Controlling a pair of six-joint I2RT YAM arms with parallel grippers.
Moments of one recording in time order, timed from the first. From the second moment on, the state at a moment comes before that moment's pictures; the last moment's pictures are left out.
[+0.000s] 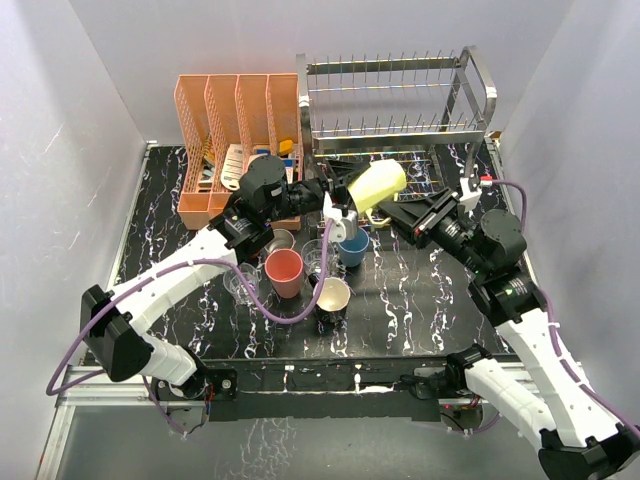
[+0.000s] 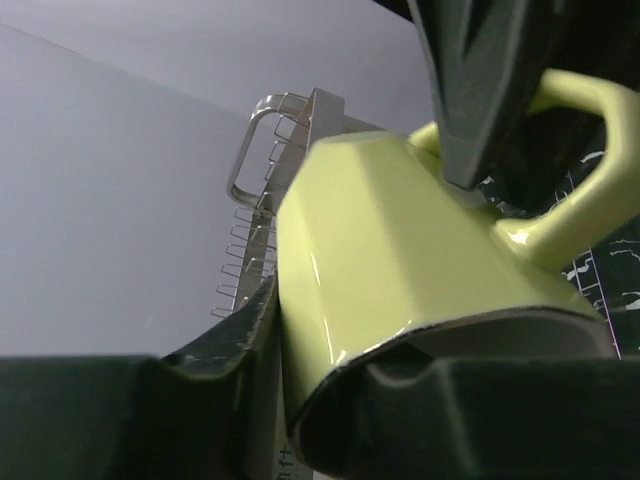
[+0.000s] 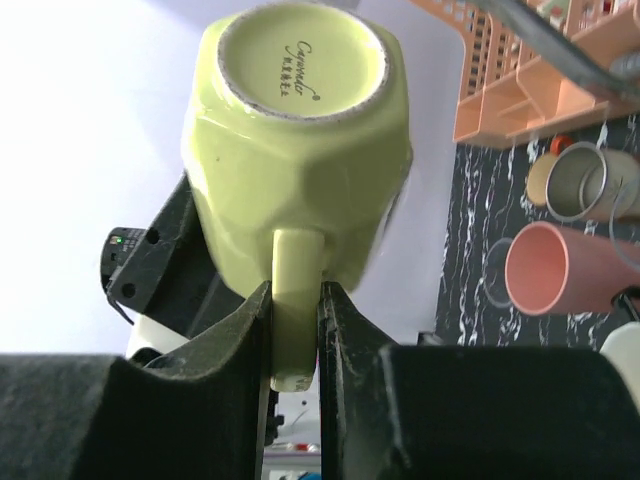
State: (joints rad) left arm -0.79 1.42 1.32 0.14 0.54 1.14; right arm 0.36 0.74 0.87 -0.09 -0.35 1.37
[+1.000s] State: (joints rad) left arm -0.88 1.74 1.60 -0.44 0.44 0.99; right arm 0.36 0.51 0.82 -0.77 0.08 0.98
